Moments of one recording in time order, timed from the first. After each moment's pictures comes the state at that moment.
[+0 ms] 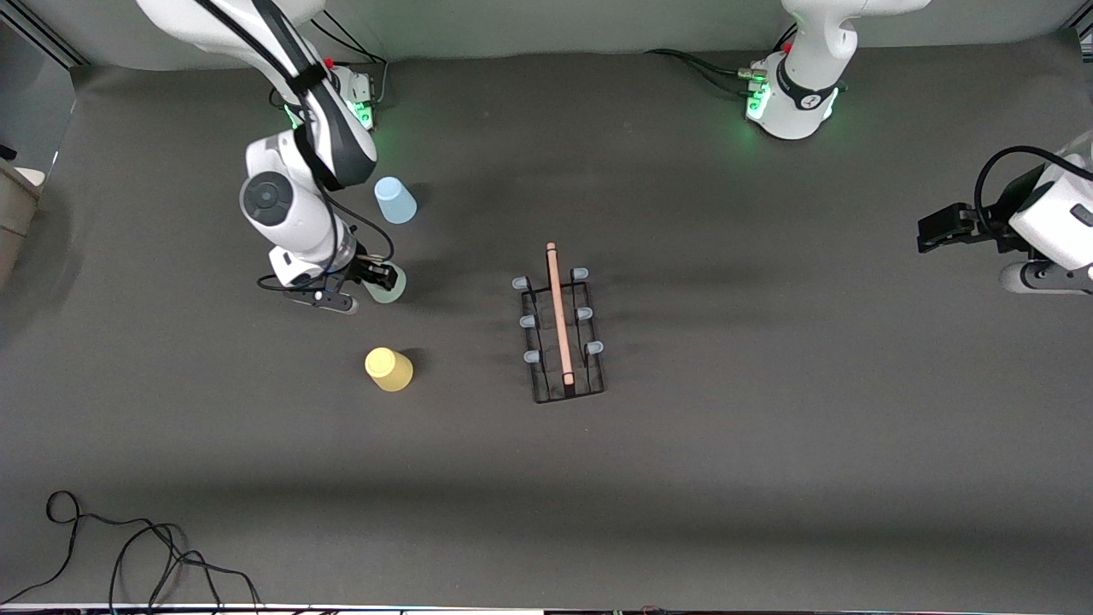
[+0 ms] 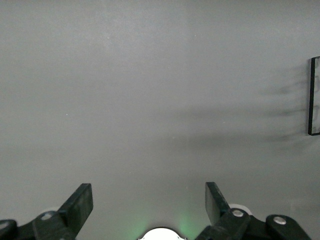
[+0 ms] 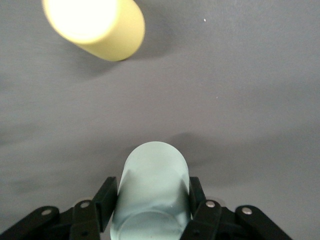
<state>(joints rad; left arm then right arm) -0.01 0.08 -0.04 -1.52 0.01 1.46 -0.02 0.44 0.07 -0.09 -2.35 0.11 2.33 0.55</state>
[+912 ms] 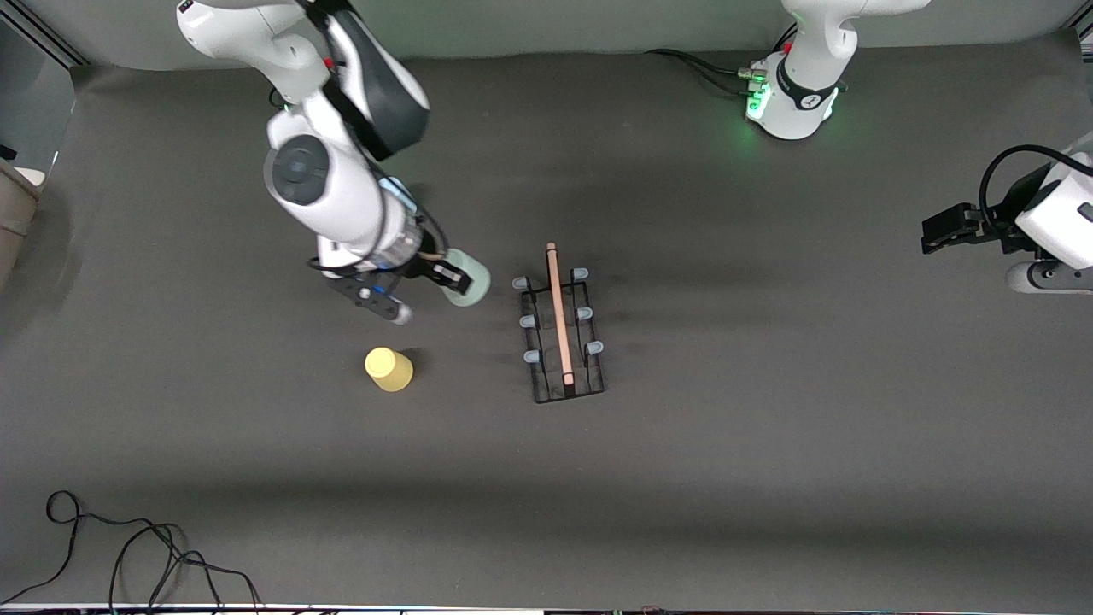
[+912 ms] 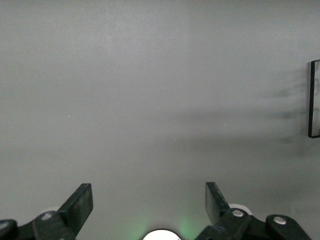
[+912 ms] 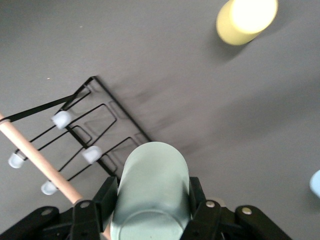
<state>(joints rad) -0.01 0.08 -0.04 -1.51 0.02 1.46 -0.02 0.64 0.27 -0.08 -1.79 0.24 2.08 1.02</state>
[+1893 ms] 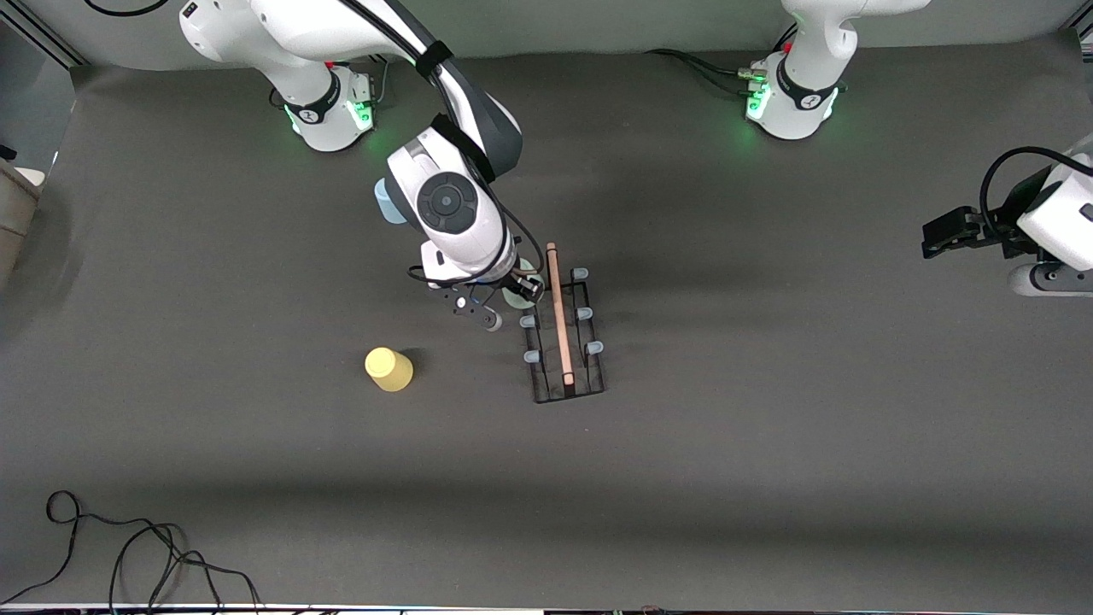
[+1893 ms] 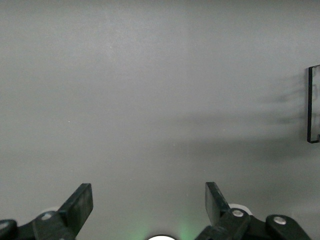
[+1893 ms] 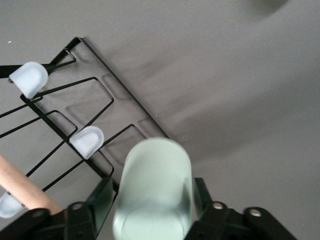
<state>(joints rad) -0.01 0.08 -0.04 -1.51 0.02 1.49 -0.02 0.76 0.48 -0.08 -1.68 0.20 2.12 1.14</state>
